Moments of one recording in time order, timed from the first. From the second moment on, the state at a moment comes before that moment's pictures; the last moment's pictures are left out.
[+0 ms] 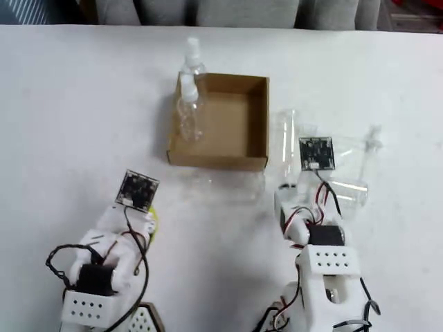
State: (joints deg) left arm 1.6 -99.2 97.5 58.9 -10.2; right arm -2.7 -55.1 76.9 34.2 4.8
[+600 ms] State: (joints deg) left arm 1.8 -99.2 97.5 62.2 -10.2; right arm -6.7 -33.5 71.2 21.2 0.7
